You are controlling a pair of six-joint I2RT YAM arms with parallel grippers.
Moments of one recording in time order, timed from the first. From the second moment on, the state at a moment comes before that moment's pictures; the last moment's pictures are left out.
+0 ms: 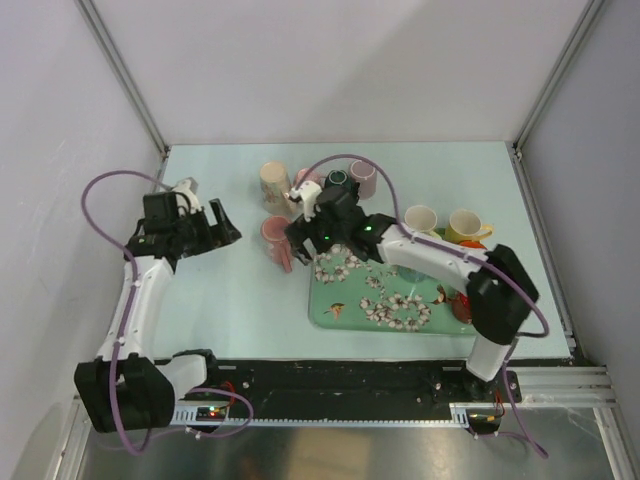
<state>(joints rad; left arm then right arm) 0.05 1.12 0.95 -0.62 0.32 -0.25 0.84 1.70 1.31 -0.20 -0.14 0.02</state>
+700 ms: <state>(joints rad) 0.23 0.98 0.90 -0.62 0.33 -0.27 0.97 2.09 1.58 -0.22 0.17 0.26</state>
